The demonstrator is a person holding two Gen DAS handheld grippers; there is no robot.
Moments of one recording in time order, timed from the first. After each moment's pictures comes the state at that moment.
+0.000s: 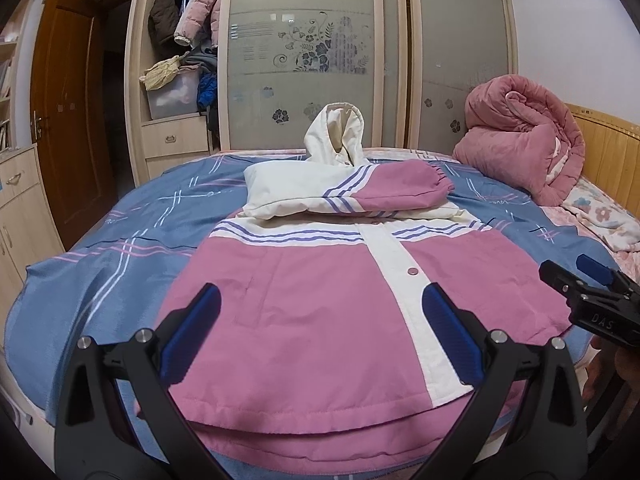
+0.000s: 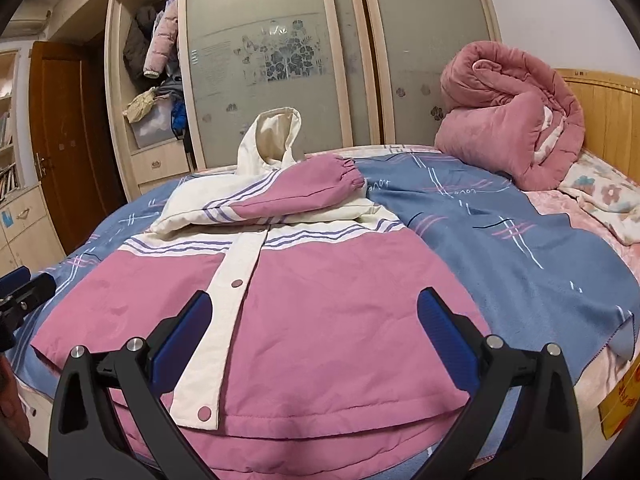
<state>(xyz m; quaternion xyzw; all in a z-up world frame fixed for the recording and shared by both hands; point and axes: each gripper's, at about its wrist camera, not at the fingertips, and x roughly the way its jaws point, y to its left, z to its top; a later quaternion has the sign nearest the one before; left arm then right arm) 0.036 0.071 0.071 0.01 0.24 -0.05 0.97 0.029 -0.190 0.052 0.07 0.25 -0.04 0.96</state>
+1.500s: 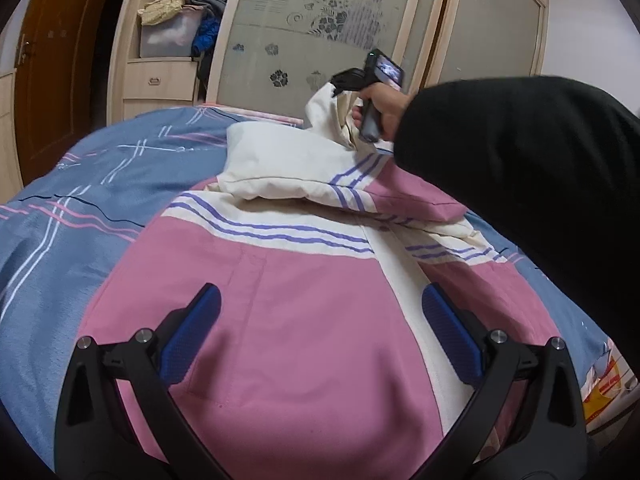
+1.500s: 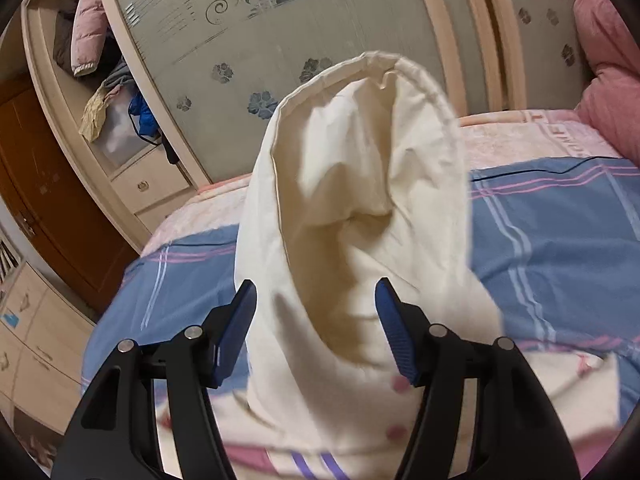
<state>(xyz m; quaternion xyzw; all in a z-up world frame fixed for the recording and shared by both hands) 0.149 0.103 0.035 -0.10 0.28 -0.10 0.95 0.661 -0.143 0.051 0.19 0.37 0.05 0.91</state>
